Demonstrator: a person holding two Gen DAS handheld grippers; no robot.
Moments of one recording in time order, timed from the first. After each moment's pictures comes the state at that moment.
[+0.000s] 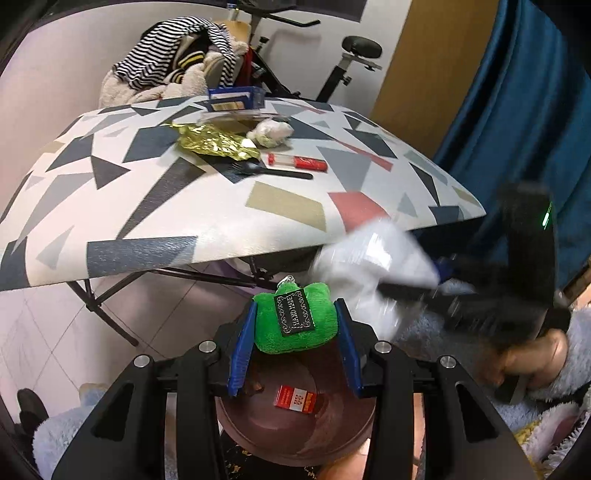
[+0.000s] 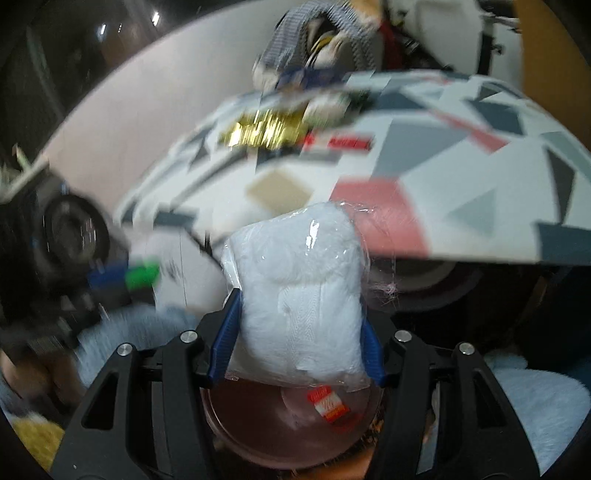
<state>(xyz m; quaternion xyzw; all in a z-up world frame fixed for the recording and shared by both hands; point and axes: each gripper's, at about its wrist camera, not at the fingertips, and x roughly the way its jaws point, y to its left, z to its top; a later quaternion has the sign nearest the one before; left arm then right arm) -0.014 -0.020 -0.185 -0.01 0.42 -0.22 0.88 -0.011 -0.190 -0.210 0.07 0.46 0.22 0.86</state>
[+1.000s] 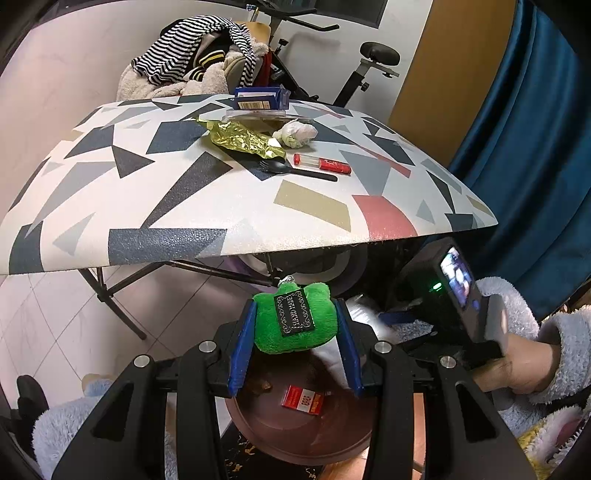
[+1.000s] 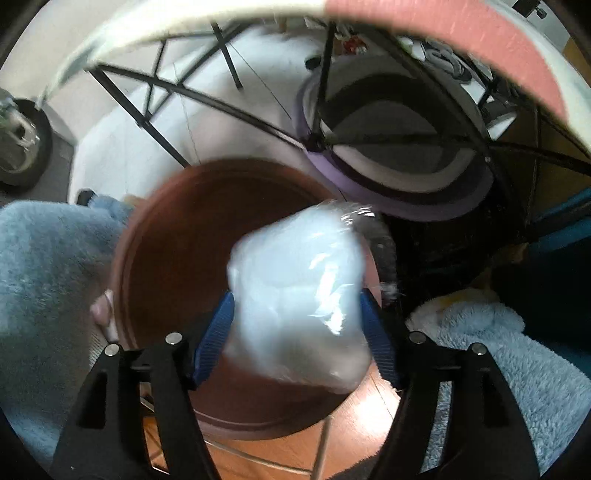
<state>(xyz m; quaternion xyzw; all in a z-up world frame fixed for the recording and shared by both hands) -0.016 -0.002 -0.189 -0.02 0.42 -0.20 0.88 0.010 -0.162 -0.302 -0.01 0.61 0.18 0.77</state>
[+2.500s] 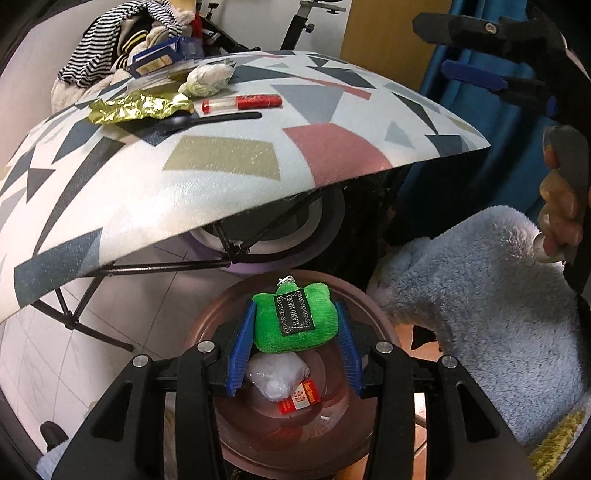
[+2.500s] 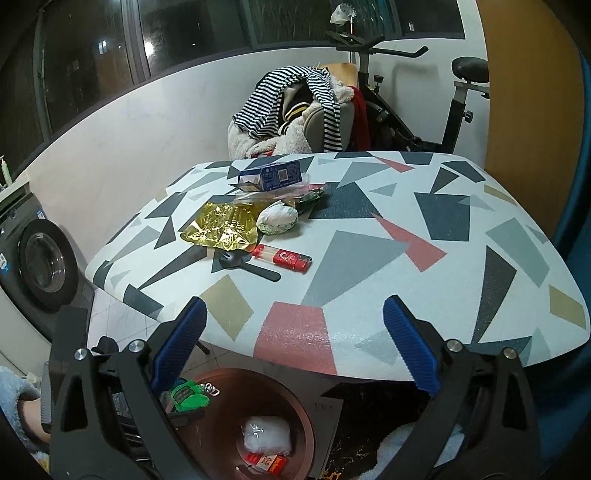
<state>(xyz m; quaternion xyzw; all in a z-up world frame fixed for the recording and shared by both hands) 0.011 -0.084 -0.243 0.09 0.48 -0.27 0.83 0.017 -0.253 -0.127 0.06 0.34 0.14 0.93</state>
